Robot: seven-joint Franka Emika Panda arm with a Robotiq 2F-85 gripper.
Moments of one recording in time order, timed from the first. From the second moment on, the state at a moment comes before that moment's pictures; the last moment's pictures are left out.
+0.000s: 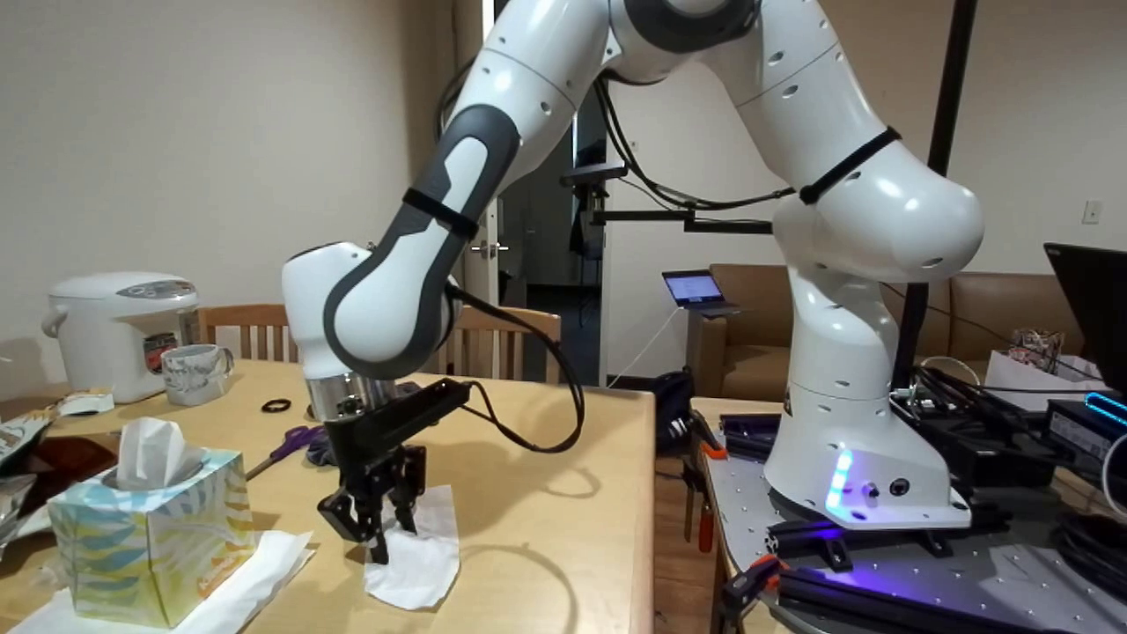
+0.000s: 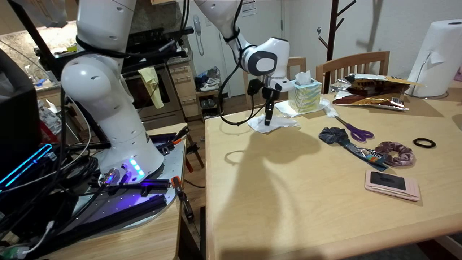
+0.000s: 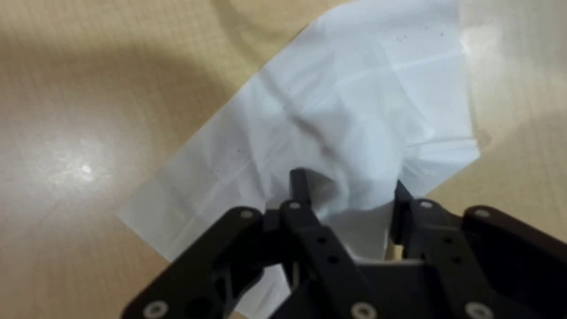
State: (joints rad) arm 0.26 0.61 0.01 -2.02 0.11 2.45 0.52
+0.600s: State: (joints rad) arm 0.25 0.59 0.02 -2.10 0.18 2.58 0.53
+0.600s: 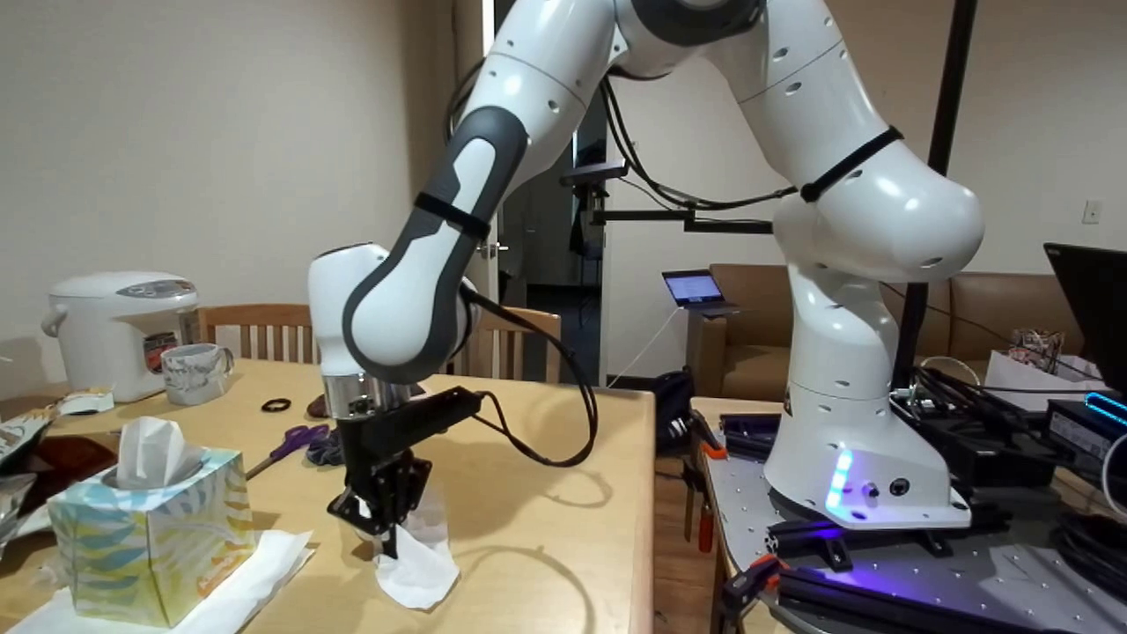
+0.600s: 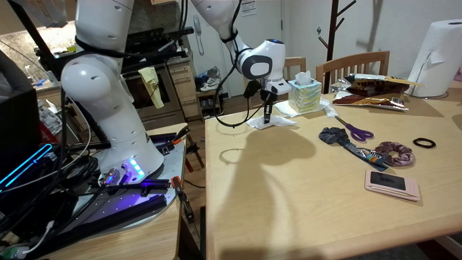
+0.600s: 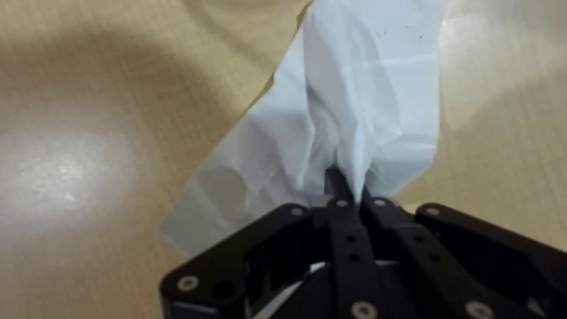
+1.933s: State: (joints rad) arm 0.13 0.40 0.00 -2.48 0.38 2.81 0.55
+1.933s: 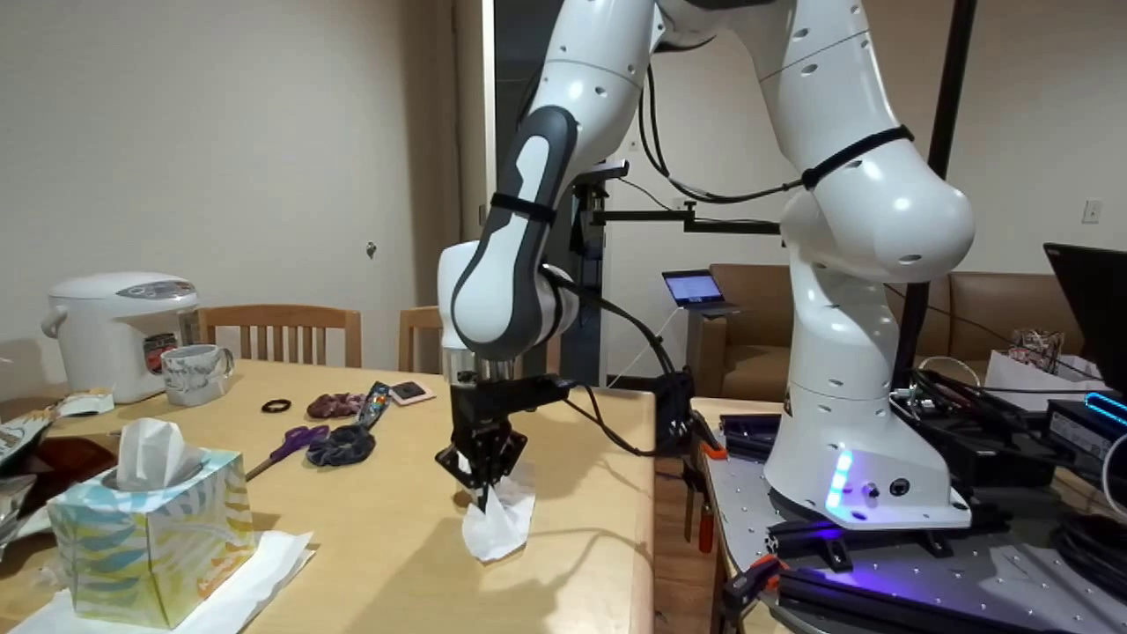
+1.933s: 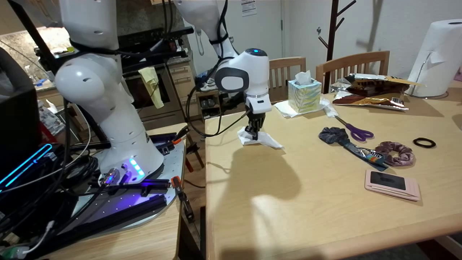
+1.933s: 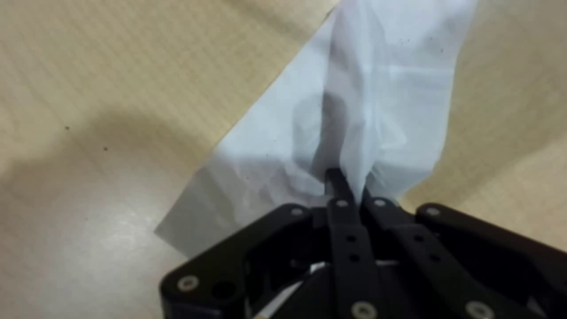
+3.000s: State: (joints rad) arm 0.12 0.38 0.02 -2.36 0.38 2.74 0.54
